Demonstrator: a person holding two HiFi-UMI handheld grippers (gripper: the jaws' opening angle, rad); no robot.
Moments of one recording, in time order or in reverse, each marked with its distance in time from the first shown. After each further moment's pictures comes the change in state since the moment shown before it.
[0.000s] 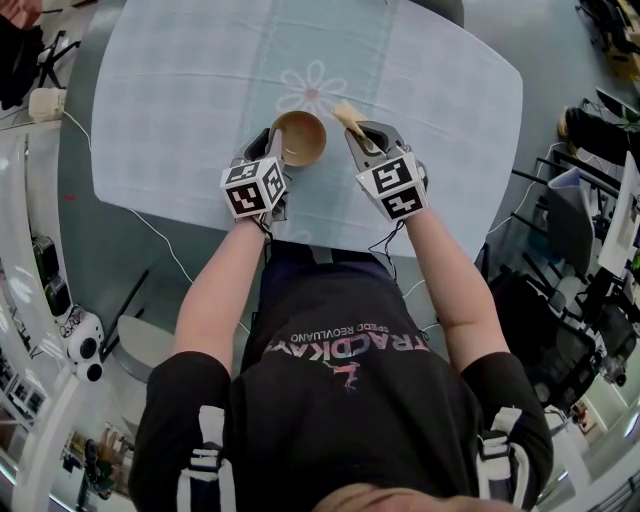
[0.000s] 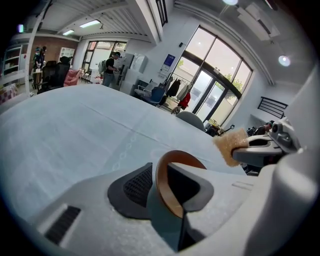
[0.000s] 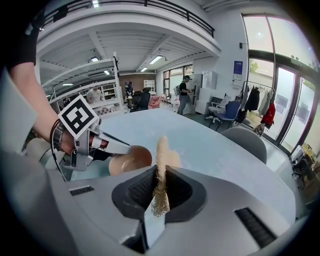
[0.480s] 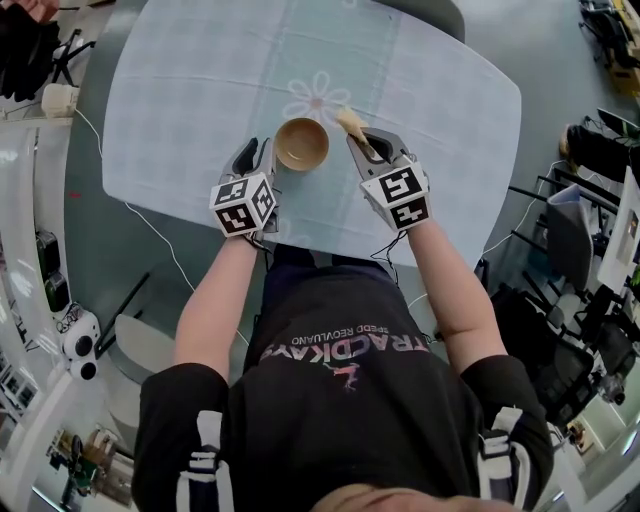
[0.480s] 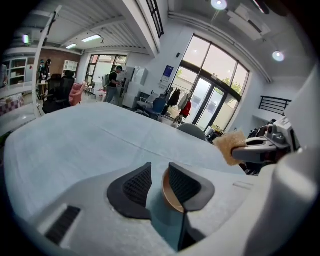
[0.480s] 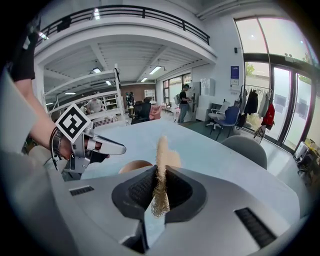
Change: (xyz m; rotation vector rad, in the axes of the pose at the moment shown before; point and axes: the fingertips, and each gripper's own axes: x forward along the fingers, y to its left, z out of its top) left arm -0.050 0.002 0.026 0.041 -0.119 0.050; right arm -0.028 0.003 0.024 0.033 -0.106 0.026
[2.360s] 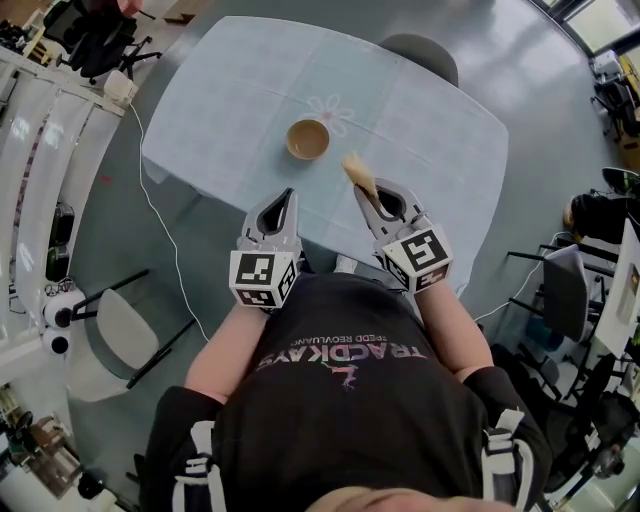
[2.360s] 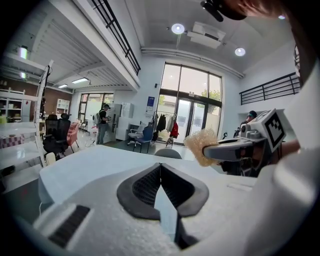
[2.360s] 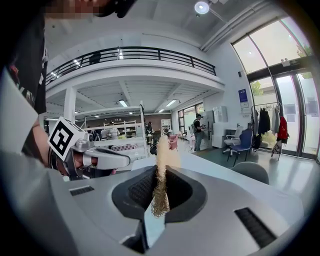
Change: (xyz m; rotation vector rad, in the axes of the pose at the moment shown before) left arm -0.218 -0.171 -0.005 0.248 -0.340 0.001; right arm -0.202 0.095 0.022 -0.059 -0.366 0.189
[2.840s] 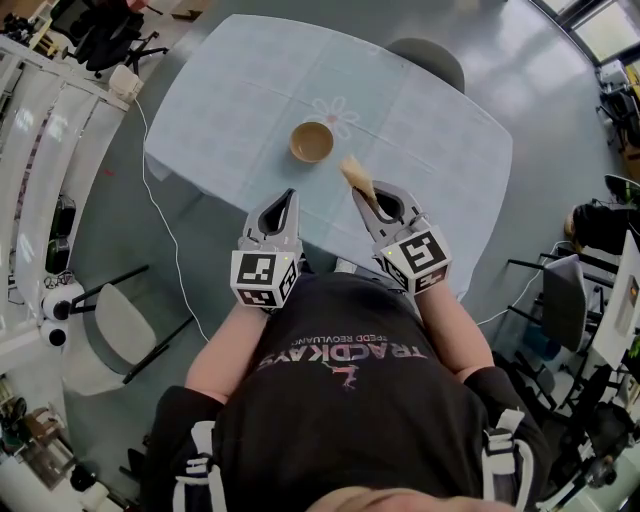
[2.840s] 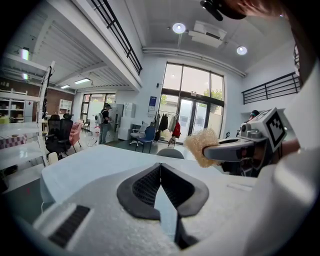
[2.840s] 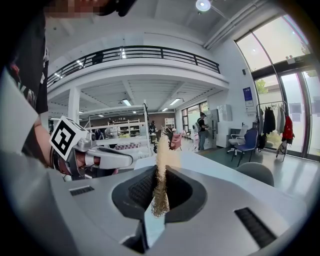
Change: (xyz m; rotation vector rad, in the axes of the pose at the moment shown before) left arm 0.007 0.004 -0.002 -0.005 0.004 0.028; right arm 0.010 -0.001 -0.002 -0.012 0.016 0.050
